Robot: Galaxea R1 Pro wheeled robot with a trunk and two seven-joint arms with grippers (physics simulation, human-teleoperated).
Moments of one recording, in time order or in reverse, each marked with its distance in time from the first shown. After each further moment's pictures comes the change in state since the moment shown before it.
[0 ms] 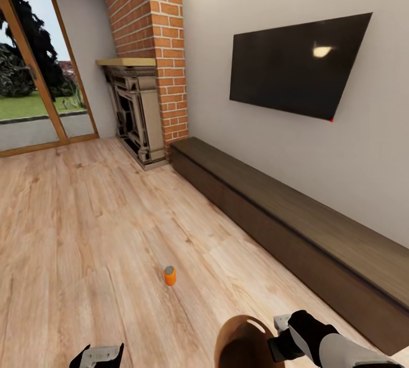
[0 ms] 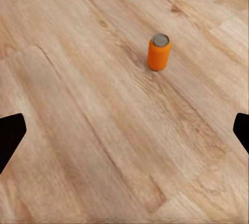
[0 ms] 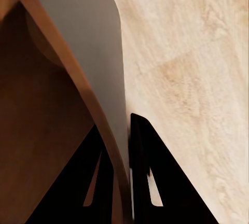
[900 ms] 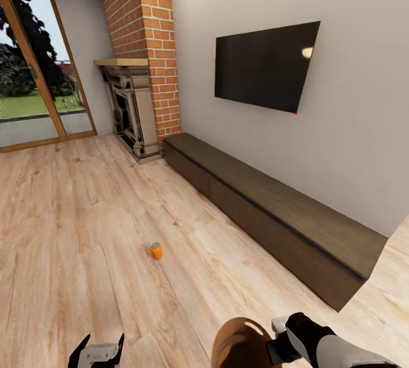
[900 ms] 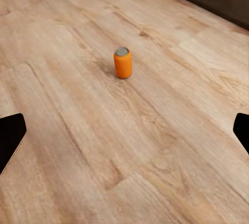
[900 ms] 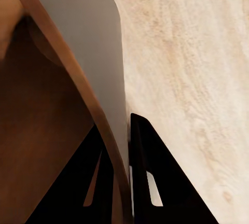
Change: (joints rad) left arm 0.008 -0.002 0.000 0.019 0.002 -0.212 0.000; right arm 0.002 0.016 0.001 0.017 -0.003 -0.011 -0.016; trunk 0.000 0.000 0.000
